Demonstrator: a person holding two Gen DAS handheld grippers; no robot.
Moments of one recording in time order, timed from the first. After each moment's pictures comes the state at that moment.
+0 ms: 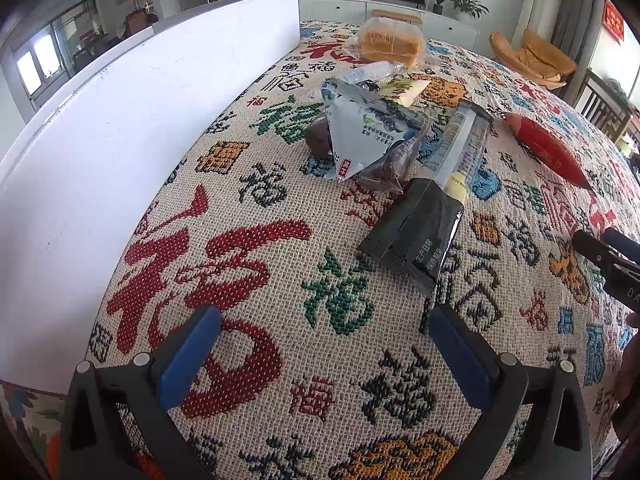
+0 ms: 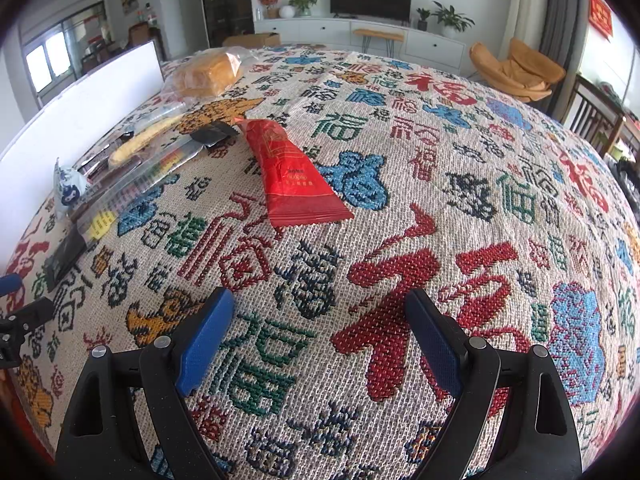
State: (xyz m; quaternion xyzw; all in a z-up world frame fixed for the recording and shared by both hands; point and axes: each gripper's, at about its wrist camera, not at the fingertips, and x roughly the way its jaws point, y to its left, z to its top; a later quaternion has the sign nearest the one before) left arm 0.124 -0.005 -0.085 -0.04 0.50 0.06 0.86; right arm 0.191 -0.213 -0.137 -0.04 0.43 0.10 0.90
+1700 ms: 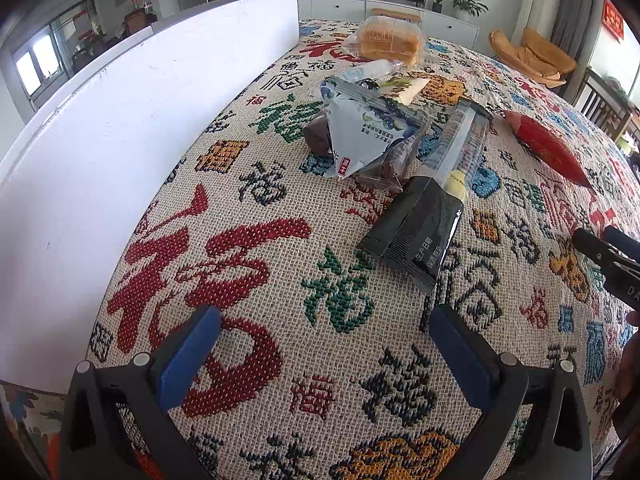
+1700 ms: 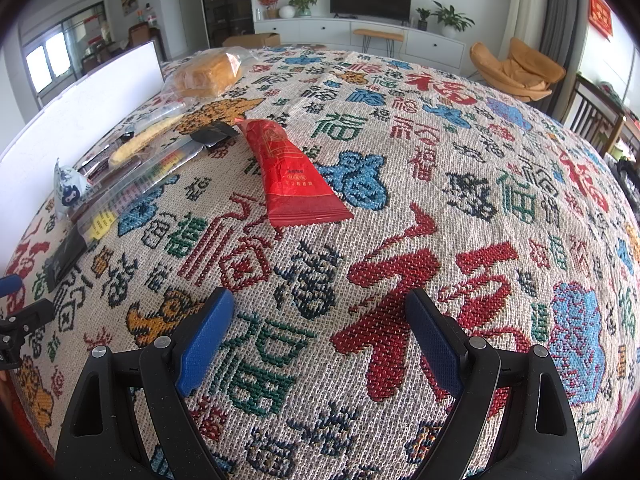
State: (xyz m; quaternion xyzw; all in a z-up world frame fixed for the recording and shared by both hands) left arm 0.124 -0.005 -0.085 -0.04 0.50 0.06 0.86; right arm 0.192 -0.213 -0.137 -0.04 0.43 0.10 0.90
